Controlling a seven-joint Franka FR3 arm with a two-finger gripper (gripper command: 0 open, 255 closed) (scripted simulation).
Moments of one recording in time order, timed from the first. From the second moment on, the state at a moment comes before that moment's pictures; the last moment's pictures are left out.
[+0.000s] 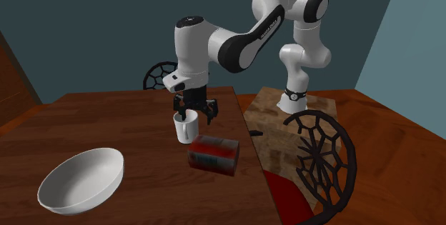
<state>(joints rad) -0.16 0.49 -0.30 -1.58 0.02 2.01 -0.72</state>
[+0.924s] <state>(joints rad) -0.16 0.50 -0.30 -1.60 0.03 2.04 -0.72</state>
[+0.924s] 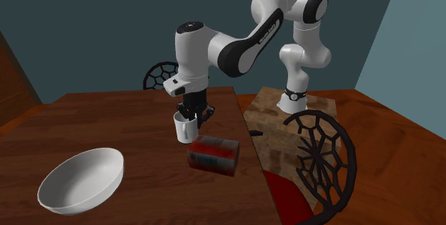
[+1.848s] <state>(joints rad) -0.16 0.47 -0.30 -1.55 0.02 1.96 -0.72</state>
